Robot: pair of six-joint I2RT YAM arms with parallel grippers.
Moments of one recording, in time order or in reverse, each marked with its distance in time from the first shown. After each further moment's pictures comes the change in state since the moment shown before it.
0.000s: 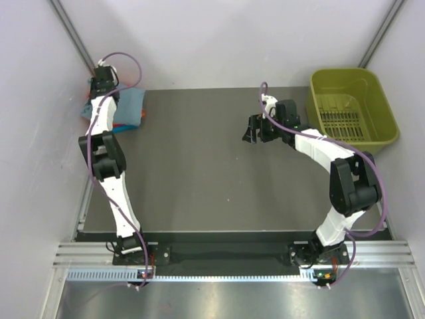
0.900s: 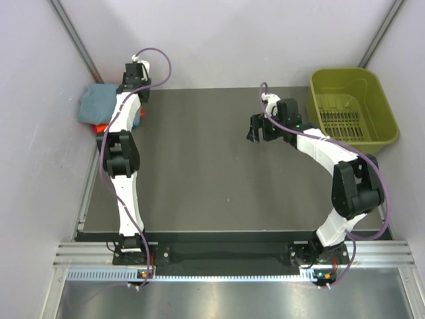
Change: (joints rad) left arm -0.213 0.013 0.047 -0.033 0.139 -0.092; right arm 0.001 -0.029 0.011 -0.051 0.099 -0.070
